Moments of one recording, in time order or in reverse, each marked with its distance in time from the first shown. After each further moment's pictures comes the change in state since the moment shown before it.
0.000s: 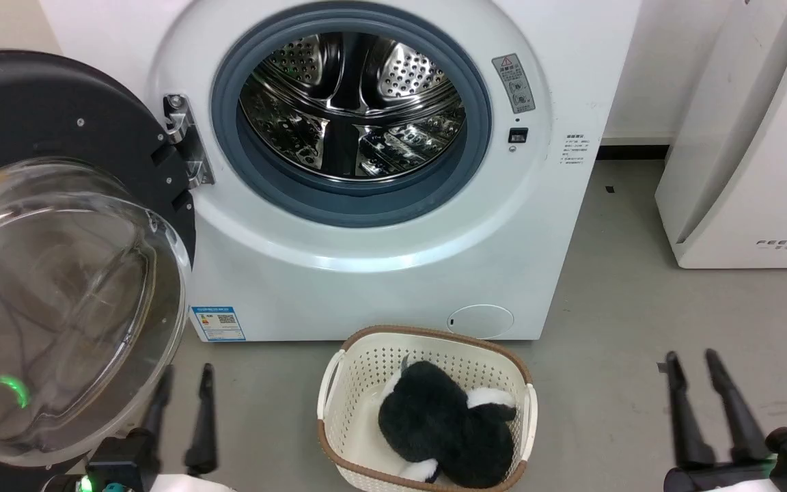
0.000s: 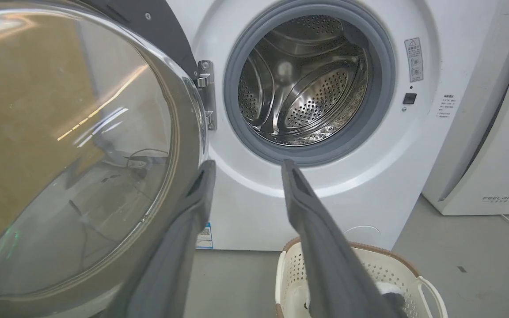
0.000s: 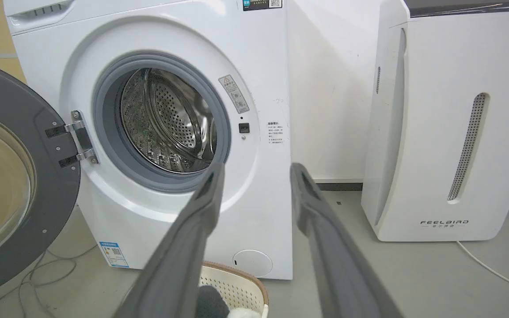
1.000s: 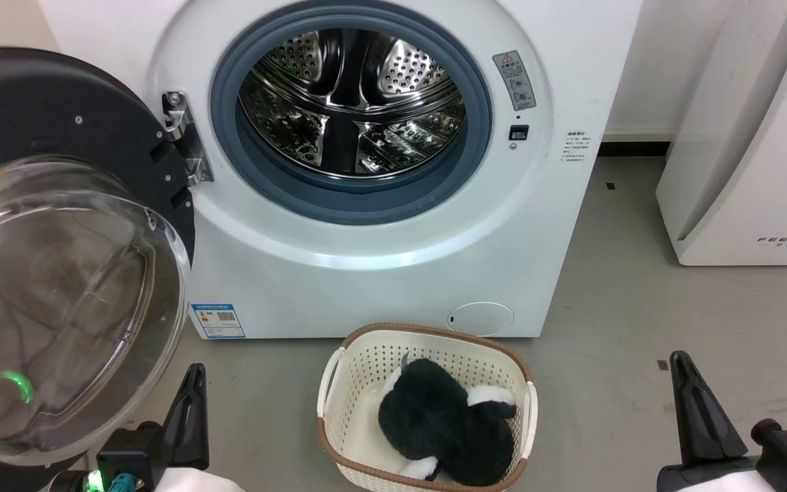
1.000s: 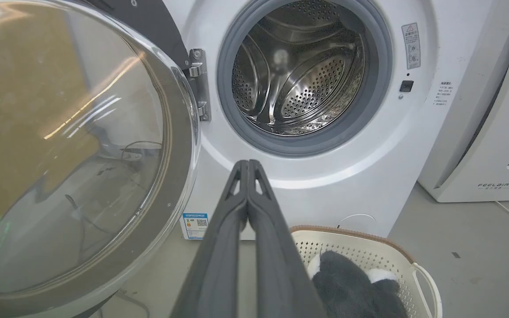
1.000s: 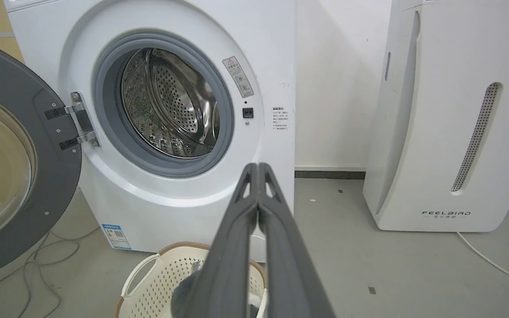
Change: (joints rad) left arm -0.001 -0.001 -0.017 -0.016 0.007 0.005 0.055; right arm -0.012 0.000 0.008 0.008 -0.020 0.000 0.054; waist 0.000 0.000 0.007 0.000
